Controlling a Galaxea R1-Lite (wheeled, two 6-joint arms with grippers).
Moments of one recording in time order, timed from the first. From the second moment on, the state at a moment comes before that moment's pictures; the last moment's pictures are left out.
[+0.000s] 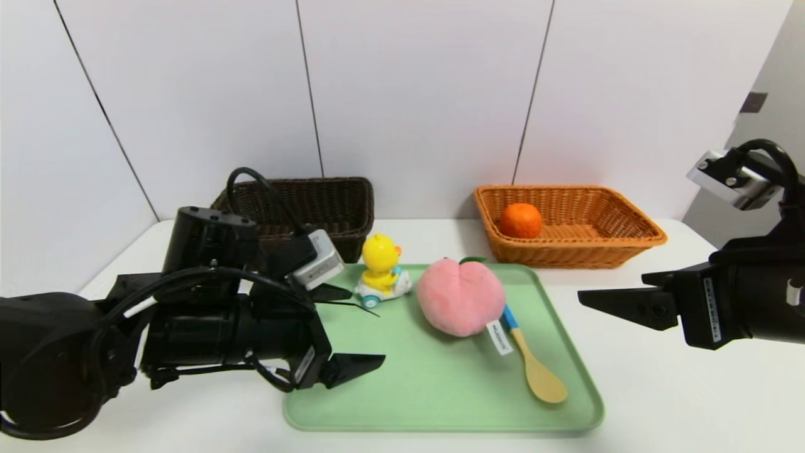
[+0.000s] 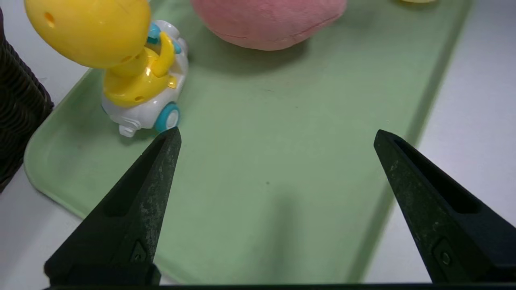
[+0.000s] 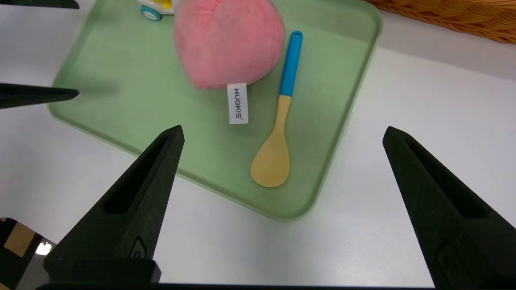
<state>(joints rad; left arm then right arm) -0.53 1.64 -0.72 -0.41 -0.44 0.32 0.50 1.26 -0.98 0.32 0.00 0.16</state>
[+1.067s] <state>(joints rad) -0.39 1.91 -0.84 -0.58 -0.57 0.36 0.49 1.25 -0.96 0.32 0.00 0.16</state>
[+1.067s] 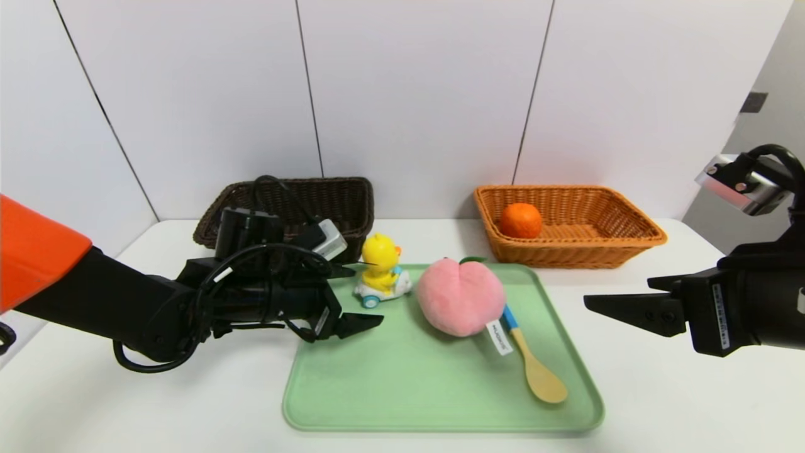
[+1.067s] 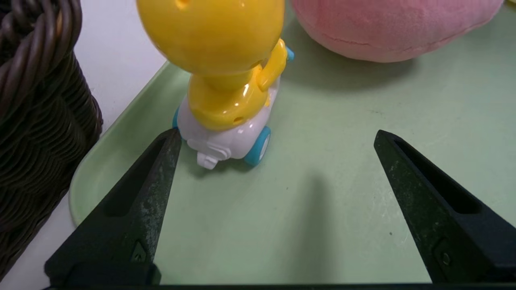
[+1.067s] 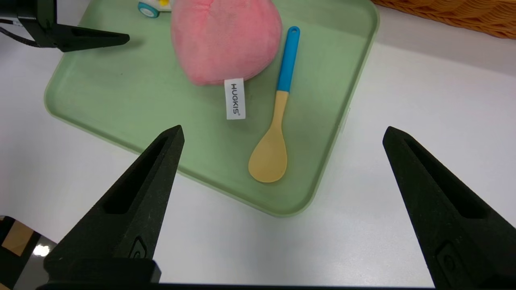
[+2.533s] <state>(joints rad) -0.39 2.04 -1.01 -0.58 -0.57 0.29 0.49 1.24 -0.96 0.32 0.00 0.16</state>
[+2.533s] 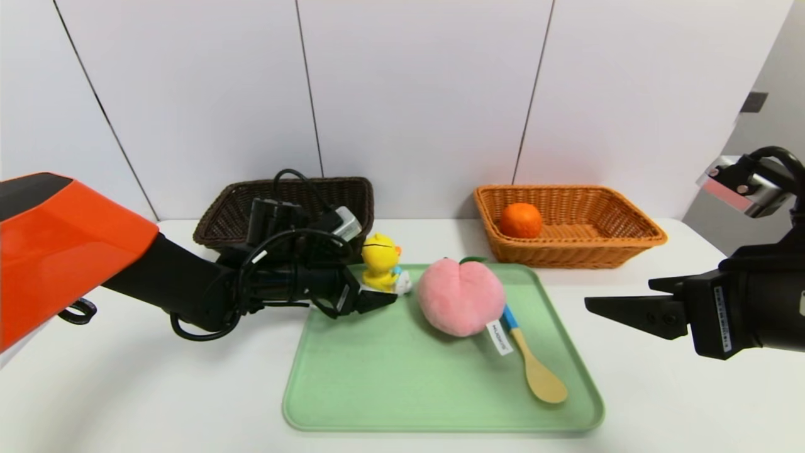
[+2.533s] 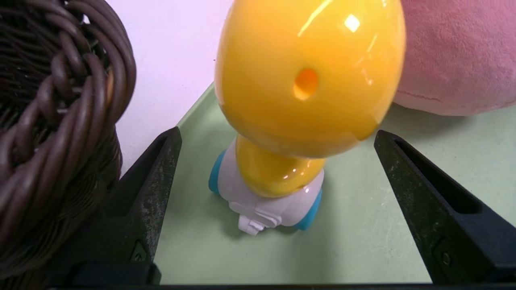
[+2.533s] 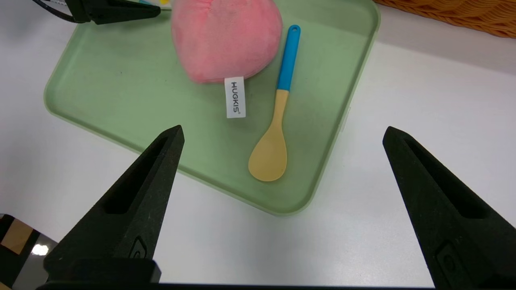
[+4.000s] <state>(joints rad) -0.43 2.11 -1.08 -0.62 -0.57 0.28 0.50 1.25 -0.96 0.32 0.00 0.16</state>
